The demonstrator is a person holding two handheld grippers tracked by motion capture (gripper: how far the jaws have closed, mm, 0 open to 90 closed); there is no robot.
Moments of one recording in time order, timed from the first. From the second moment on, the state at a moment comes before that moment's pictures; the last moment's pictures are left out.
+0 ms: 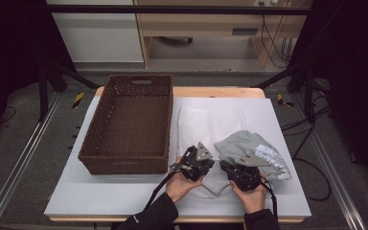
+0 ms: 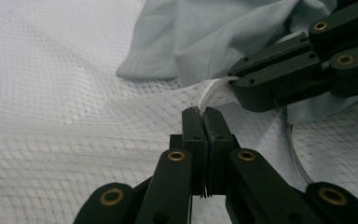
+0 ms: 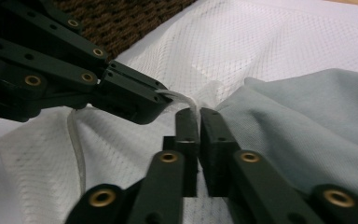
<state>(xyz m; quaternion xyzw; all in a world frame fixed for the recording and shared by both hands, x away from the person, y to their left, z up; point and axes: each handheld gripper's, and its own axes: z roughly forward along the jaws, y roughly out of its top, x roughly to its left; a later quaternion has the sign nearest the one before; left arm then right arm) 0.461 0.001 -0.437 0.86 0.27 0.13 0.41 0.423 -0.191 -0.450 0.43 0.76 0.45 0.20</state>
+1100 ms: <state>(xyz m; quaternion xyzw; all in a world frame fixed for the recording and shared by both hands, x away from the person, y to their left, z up) 0.451 0.005 -0.428 0.85 0.27 0.13 0.43 0.419 -0.211 -0.431 0.47 0.73 0.42 0.27</state>
